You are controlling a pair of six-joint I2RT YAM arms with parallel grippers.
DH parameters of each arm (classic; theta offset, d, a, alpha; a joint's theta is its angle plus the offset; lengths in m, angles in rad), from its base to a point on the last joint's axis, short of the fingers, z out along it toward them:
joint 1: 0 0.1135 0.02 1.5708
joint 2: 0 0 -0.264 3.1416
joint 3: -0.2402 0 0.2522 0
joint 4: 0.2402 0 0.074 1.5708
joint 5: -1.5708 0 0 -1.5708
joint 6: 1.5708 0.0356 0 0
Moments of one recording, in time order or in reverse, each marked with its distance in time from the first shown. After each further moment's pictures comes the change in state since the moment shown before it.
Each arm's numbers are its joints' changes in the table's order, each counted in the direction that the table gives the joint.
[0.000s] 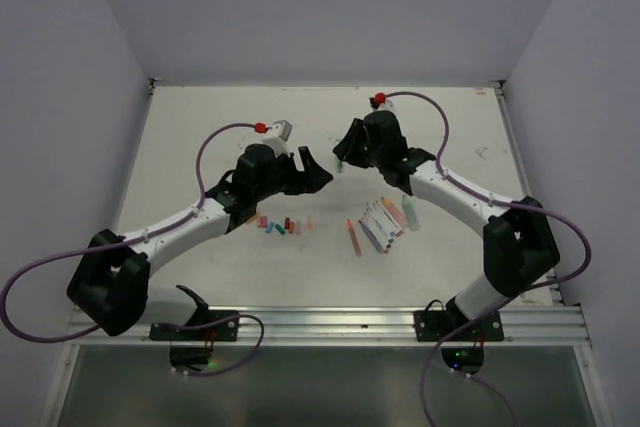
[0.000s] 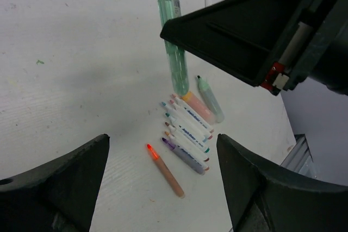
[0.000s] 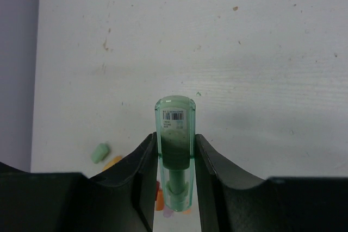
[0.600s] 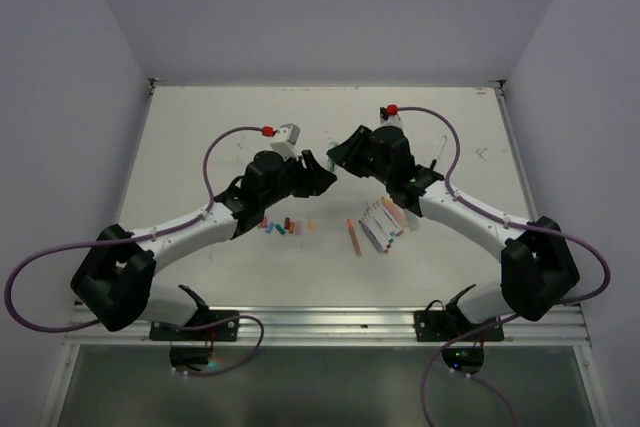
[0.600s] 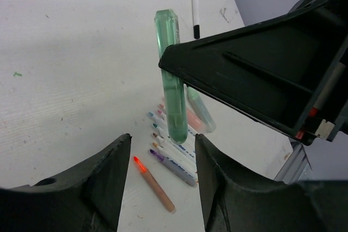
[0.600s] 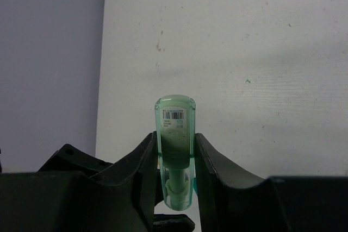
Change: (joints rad) left arm -0.074 -0.021 0.034 -0.140 0.089 -0.029; right arm 0.053 0.168 0.198 -0.196 0.017 0.229
